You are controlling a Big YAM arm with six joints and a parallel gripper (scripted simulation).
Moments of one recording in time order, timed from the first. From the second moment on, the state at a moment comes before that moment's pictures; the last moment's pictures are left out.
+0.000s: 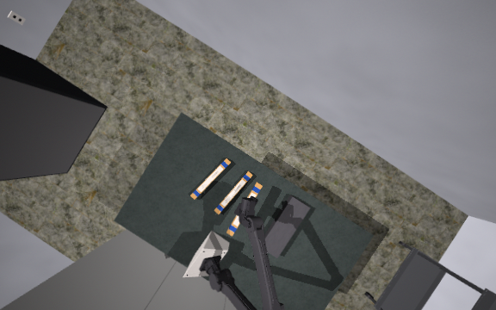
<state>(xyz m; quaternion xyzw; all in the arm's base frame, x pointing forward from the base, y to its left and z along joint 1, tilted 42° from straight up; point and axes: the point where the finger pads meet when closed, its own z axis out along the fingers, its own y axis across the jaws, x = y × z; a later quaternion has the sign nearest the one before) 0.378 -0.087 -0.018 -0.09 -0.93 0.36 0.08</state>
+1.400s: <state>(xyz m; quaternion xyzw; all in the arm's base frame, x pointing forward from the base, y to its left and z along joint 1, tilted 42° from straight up) 0.386 -0.099 0.021 -0.14 -0.92 0.36 0.04</state>
